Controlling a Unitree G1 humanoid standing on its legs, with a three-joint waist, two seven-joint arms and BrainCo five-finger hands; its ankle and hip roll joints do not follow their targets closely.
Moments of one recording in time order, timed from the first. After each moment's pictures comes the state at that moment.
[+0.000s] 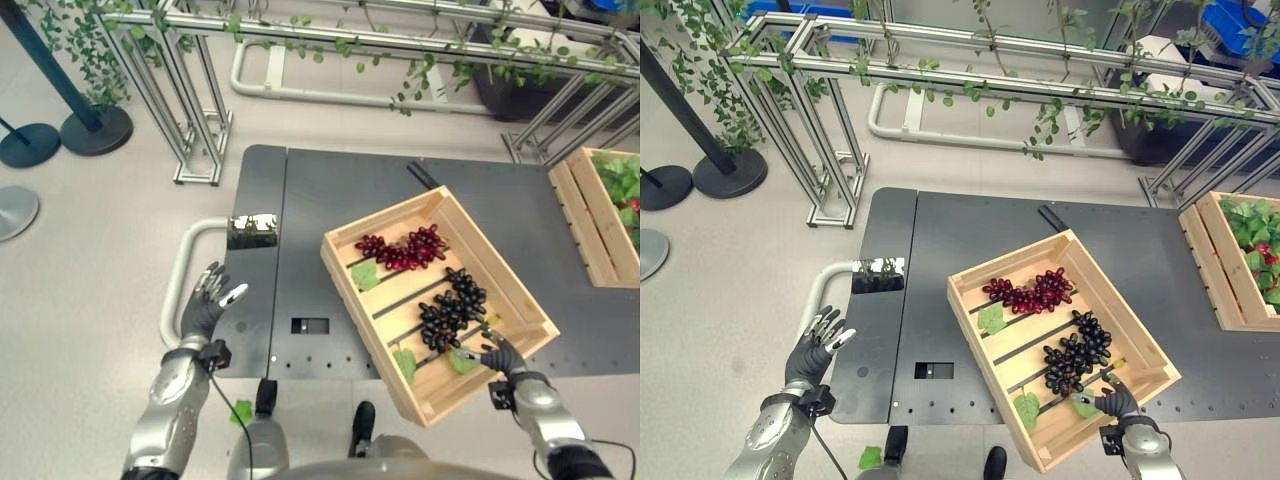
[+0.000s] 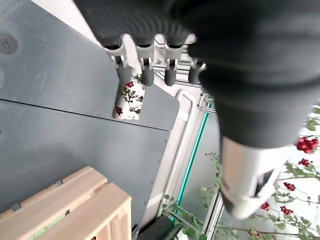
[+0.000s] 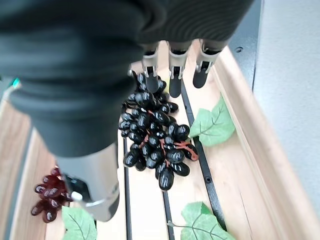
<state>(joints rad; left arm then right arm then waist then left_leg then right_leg) 0.15 0.32 0.01 -0.01 -0.52 0.02 0.07 -0.05 -0.41 0.01 0.64 0.09 0.12 -0.03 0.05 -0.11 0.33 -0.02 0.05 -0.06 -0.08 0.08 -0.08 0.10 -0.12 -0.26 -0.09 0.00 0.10</state>
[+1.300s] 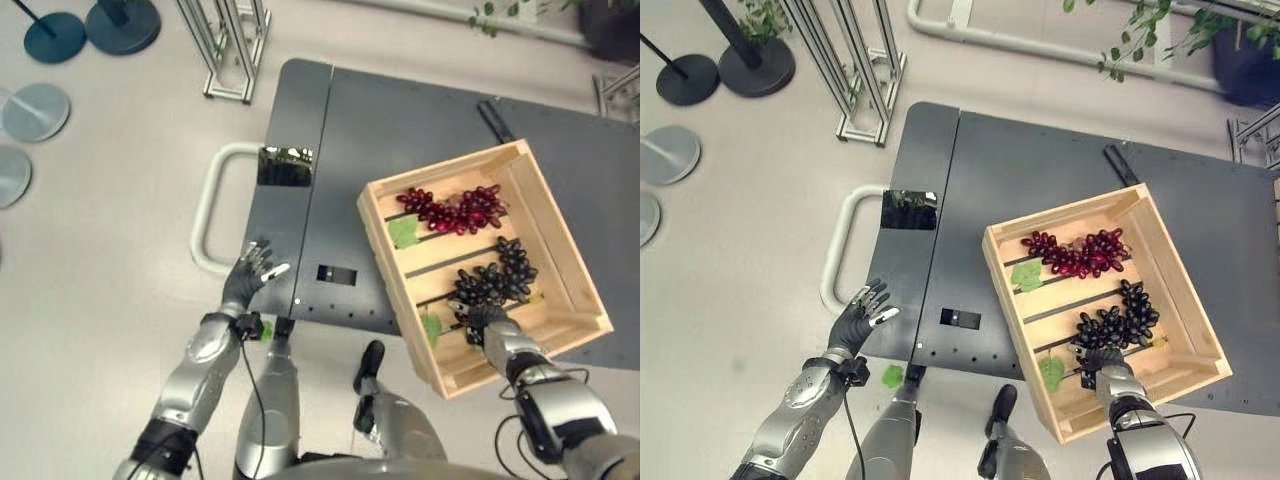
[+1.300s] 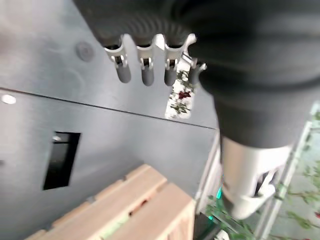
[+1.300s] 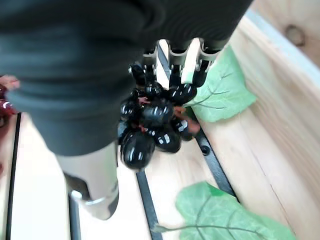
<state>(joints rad) -0.04 0.37 -0.22 0.05 -0.55 0.04 0.10 -0.56 -0.38 0.05 1.24 0.31 0.12 -0.22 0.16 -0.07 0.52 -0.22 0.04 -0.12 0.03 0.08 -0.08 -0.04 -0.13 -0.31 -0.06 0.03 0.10</state>
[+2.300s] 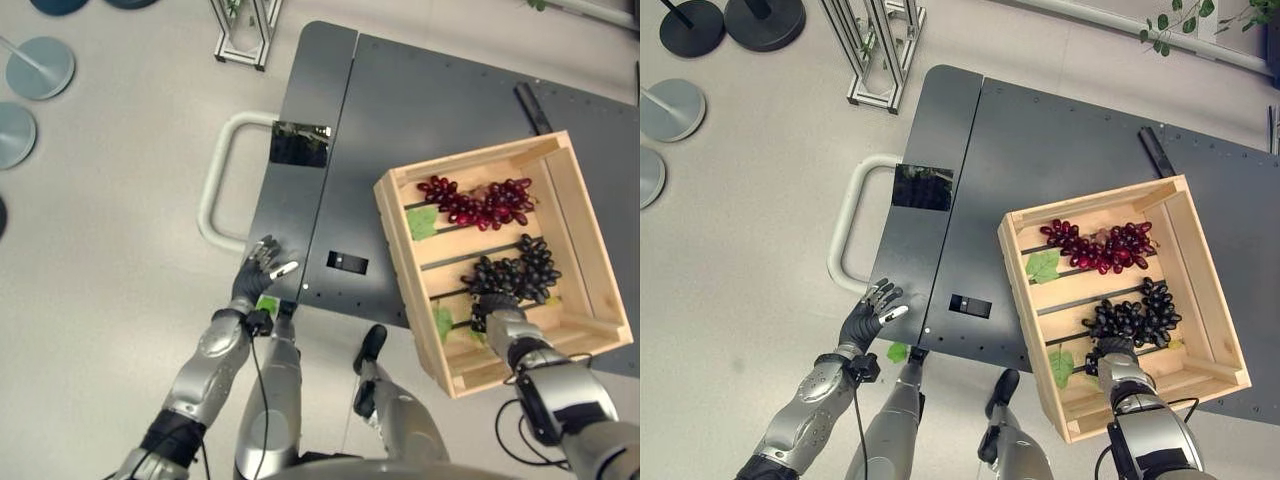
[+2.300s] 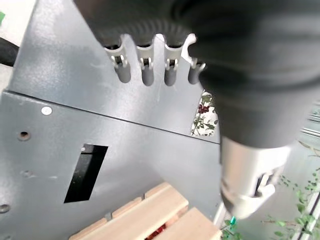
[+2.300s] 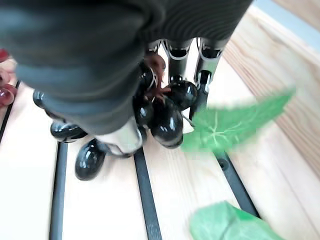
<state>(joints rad) -0.09 0.37 -0.27 0.07 -0.57 0.02 0.16 -0.63 -0.40 0.07 1.28 0.34 0.13 -0.34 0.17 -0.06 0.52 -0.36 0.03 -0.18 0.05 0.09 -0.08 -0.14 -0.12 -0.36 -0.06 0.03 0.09</state>
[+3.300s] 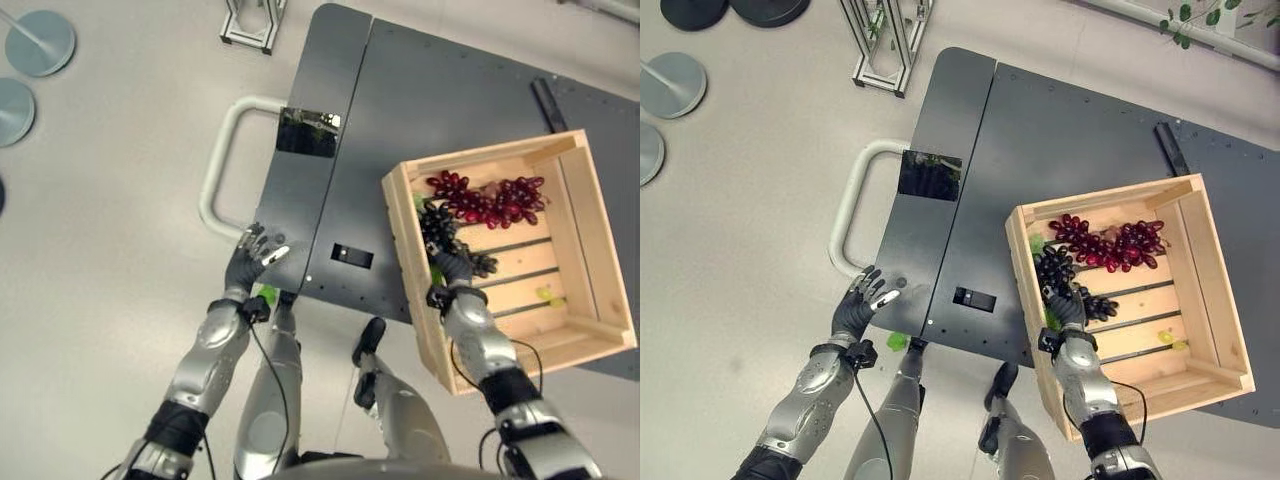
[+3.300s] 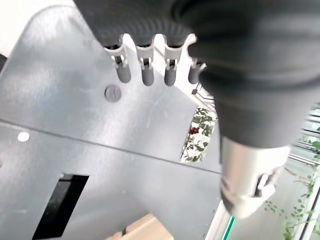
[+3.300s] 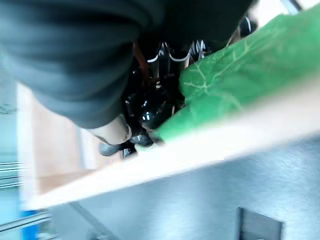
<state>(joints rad) -0.11 0.36 -0.19 0.07 -0.56 -0.01 0.22 -0.22 -0.26 0.05 0.32 0.42 -0.02 -0.26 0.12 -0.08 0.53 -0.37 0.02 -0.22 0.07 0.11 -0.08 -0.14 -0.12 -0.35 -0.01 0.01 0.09</state>
